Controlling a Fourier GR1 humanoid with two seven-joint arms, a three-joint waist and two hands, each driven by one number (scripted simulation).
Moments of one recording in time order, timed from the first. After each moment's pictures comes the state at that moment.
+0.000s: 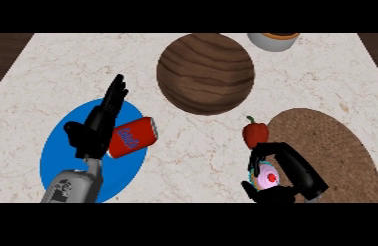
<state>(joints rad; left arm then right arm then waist) -0.18 0.12 -0.14 -1.52 0.02 0.14 0.07 0.03 -0.25 0.28 -1.64 0.35 0.23 -0.03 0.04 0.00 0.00</state>
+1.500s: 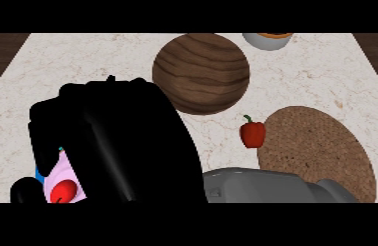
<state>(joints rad) -0.16 0.14 -0.09 -1.51 0.03 0.10 0.06 -1.05 0.00 0.63 -1.78 0.46 -0.19 0.91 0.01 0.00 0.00</state>
